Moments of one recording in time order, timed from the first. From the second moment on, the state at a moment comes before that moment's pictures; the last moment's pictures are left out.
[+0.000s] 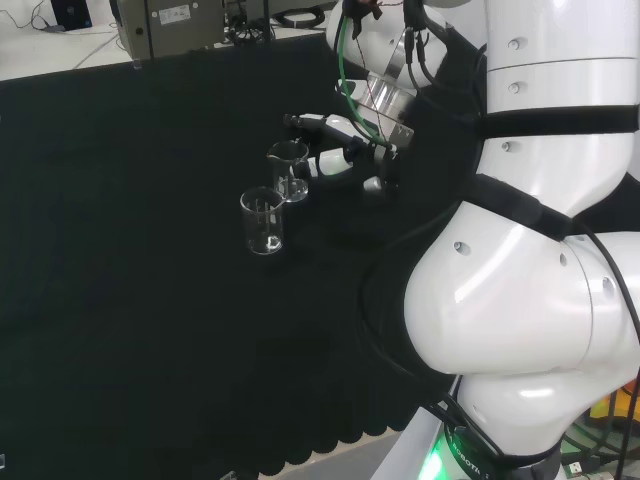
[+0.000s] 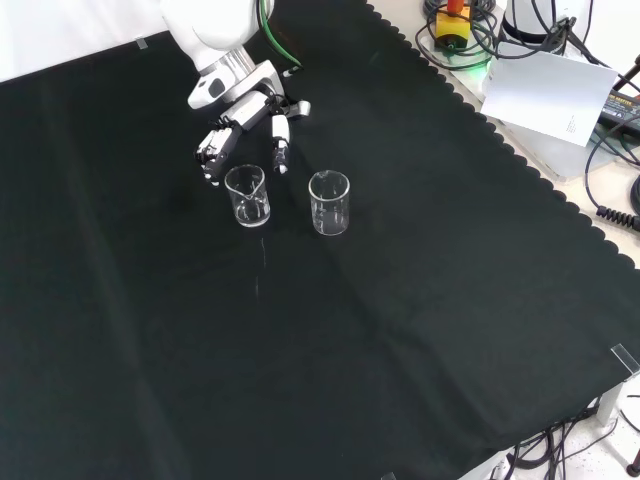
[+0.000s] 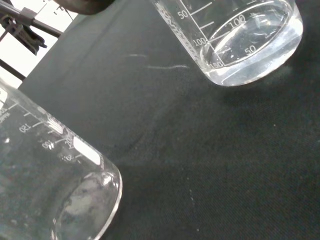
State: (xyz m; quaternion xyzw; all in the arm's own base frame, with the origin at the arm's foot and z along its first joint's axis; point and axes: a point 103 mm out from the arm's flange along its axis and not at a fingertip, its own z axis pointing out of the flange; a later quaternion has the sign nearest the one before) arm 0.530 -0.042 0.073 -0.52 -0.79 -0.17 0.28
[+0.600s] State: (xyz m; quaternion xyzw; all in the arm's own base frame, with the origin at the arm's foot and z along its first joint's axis) arm 0.542 -0.037 0.049 -0.52 -0.77 -0.21 0.28
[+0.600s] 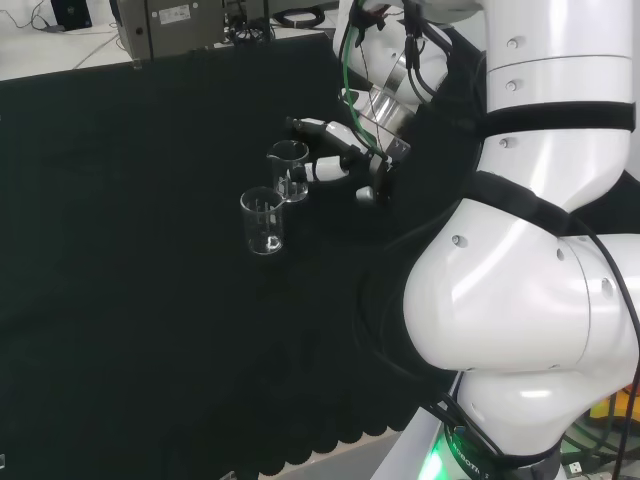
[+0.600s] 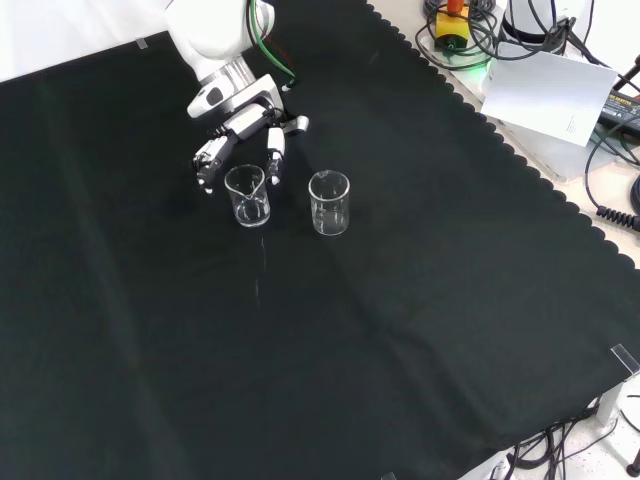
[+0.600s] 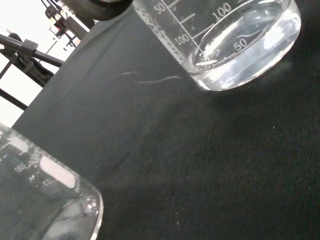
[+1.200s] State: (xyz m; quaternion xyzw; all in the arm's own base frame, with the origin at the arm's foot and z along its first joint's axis) arm 0.554 -0.031 0.037 -0.51 -0.77 -0.24 0.29
